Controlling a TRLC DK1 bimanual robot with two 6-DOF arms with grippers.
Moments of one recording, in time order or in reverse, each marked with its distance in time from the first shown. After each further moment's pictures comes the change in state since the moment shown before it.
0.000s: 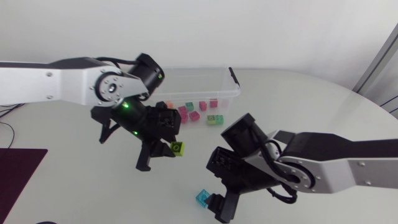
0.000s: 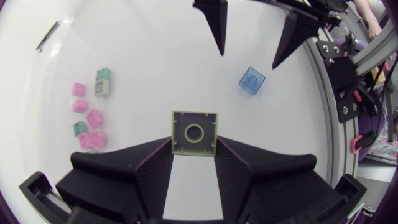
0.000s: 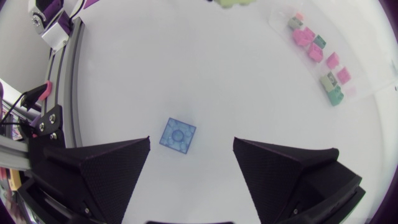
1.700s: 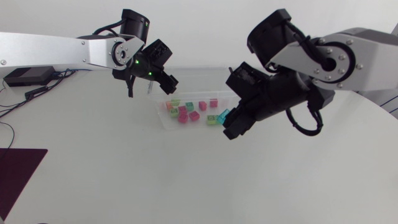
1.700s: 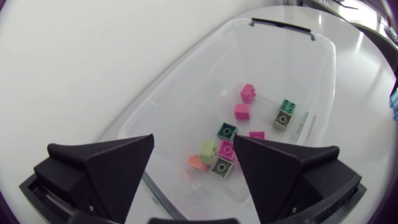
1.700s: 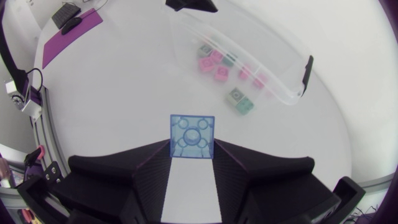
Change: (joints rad) left arm 0.200 0.315 0.377 0.495 -0.237 -0.575; right arm -0.236 -0.017 0.486 -0.396 0.108 0.011
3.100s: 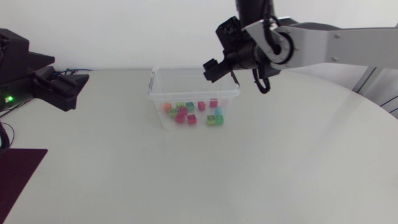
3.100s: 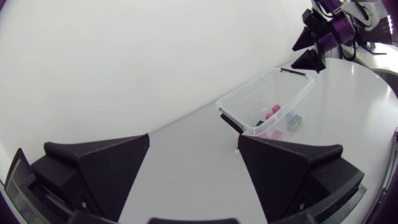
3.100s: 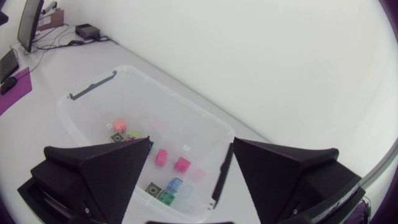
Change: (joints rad) left arm 0.272 -1.079 -0.711 0.014 0.021 -0.100; right arm -0.068 0.256 0.199 0.554 0.263 -0.022
